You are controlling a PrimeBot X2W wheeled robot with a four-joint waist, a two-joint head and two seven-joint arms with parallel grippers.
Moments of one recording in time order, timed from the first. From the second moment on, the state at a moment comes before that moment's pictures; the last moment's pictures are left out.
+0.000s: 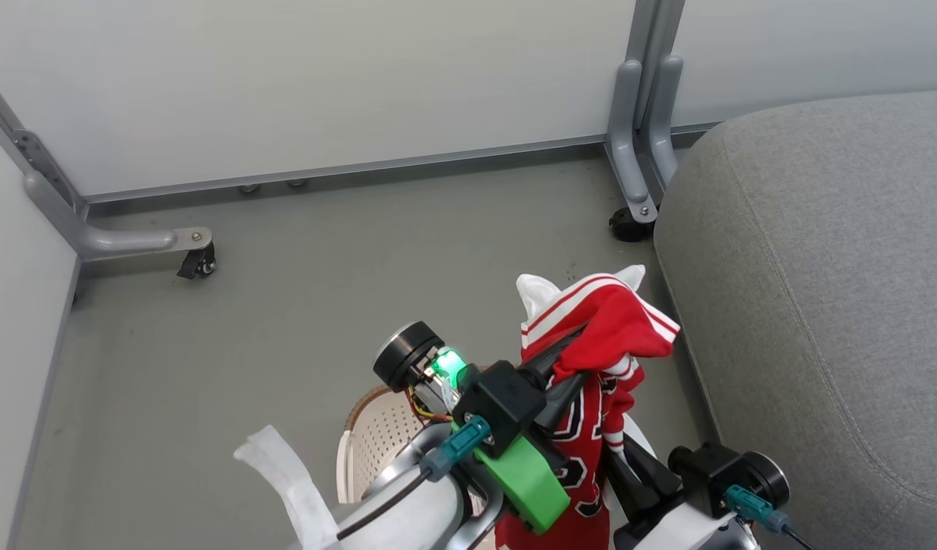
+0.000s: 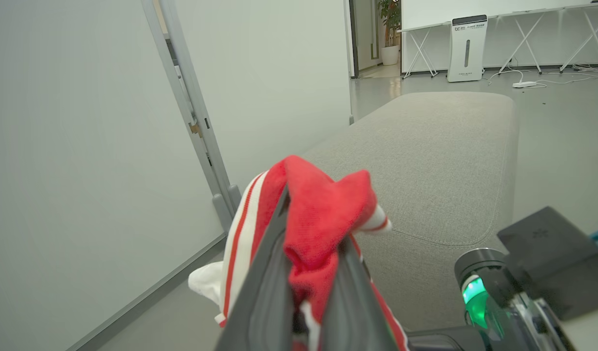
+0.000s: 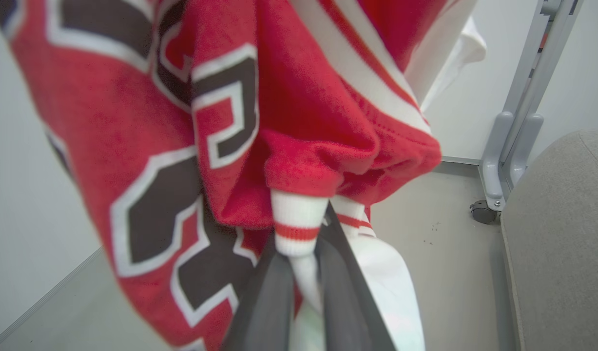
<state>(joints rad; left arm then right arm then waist) -0.47 0.13 -0.92 0.11 -0.35 0.01 -0.11 -0.06 -0.09 0.39 0.23 0.21 0.13 -0.26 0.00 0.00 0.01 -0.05</state>
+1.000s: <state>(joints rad) -0.47 0.15 -0.93 0.14 -0.37 0.03 -0.10 -0.04 -0.09 0.38 0.21 0.25 0.13 -0.26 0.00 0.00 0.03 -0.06</state>
